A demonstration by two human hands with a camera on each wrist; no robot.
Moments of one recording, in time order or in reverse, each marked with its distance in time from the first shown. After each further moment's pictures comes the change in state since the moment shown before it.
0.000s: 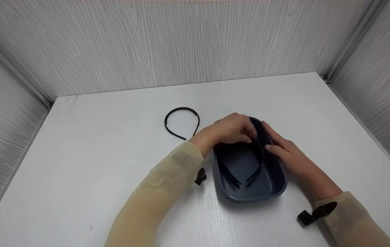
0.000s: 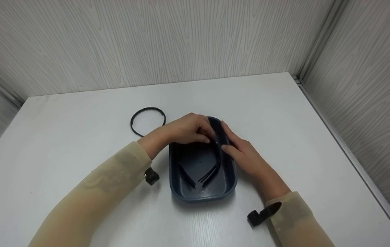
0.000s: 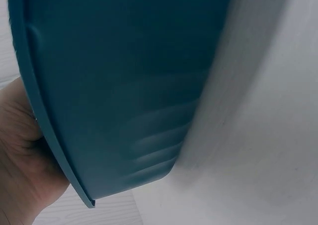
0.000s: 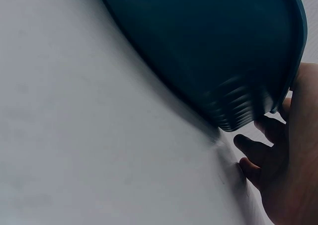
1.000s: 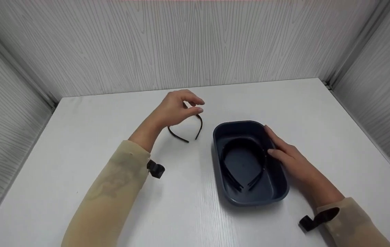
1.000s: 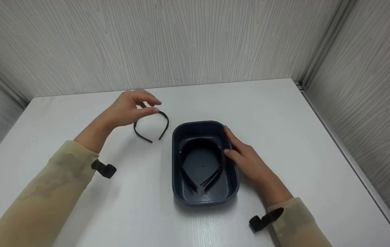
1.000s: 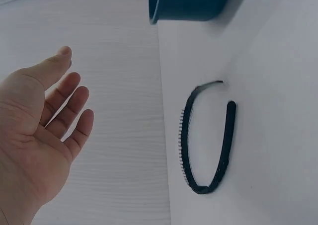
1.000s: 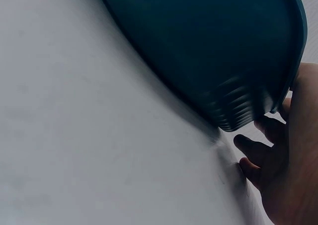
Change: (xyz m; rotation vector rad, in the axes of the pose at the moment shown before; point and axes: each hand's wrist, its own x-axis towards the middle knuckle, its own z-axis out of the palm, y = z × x) left_hand -0.114 -0.053 -0.083 -0.168 0.447 -0.173; right_hand -0.002 0.007 -0.001 -0.021 0.027 -0.041
